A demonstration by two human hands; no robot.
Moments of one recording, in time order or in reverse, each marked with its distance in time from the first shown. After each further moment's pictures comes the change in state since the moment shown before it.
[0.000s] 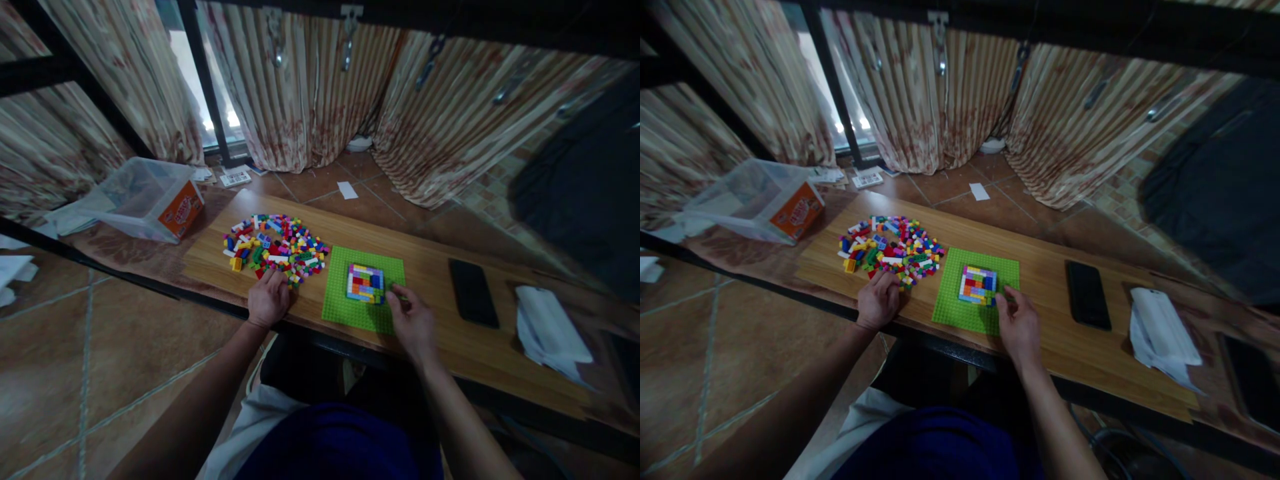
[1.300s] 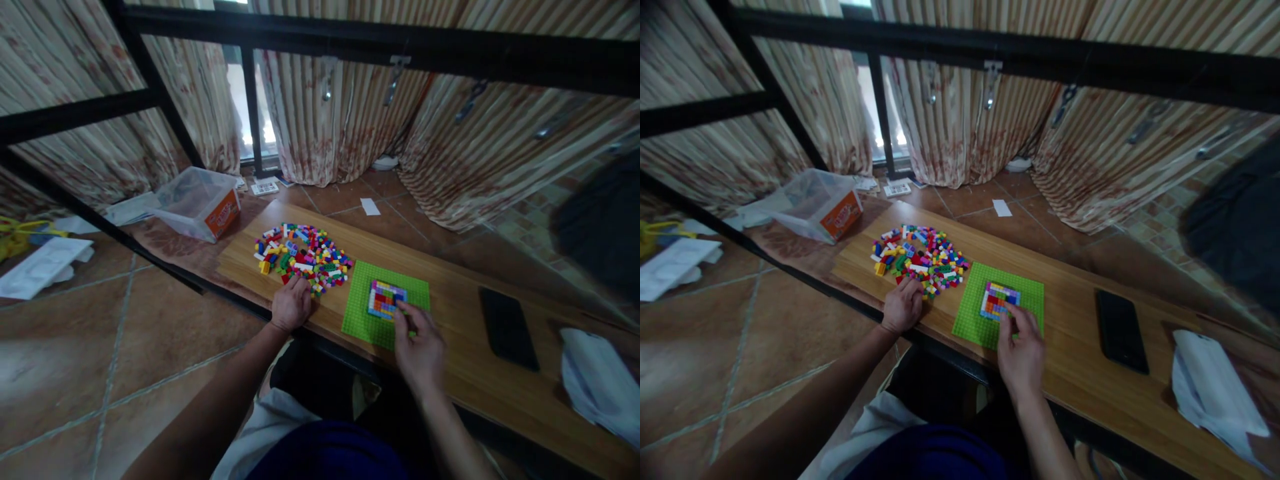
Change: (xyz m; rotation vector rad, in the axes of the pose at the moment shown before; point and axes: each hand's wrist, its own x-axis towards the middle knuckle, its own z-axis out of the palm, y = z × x) left_hand -0.003 0.002 -0.001 -0.027 -0.014 -0.017; right_hand -0.016 -0.042 0.017 0.078 0.074 -0.196
